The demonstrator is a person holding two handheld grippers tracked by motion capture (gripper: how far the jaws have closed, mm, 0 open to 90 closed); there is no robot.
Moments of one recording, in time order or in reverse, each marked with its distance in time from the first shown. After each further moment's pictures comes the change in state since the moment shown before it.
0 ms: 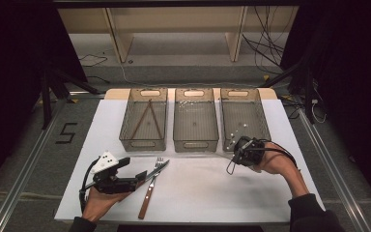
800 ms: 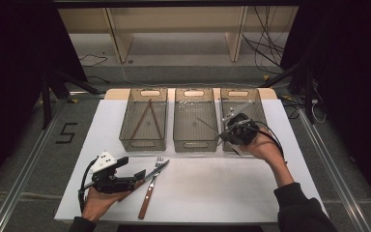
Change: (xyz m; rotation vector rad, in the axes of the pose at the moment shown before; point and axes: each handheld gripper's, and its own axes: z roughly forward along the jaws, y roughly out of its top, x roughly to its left) left arm 0.003 -0.001 -0.001 -0.011 0.012 -0.010; right arm -0.025 0.040 -0.019 -0.255 -0.056 0.218
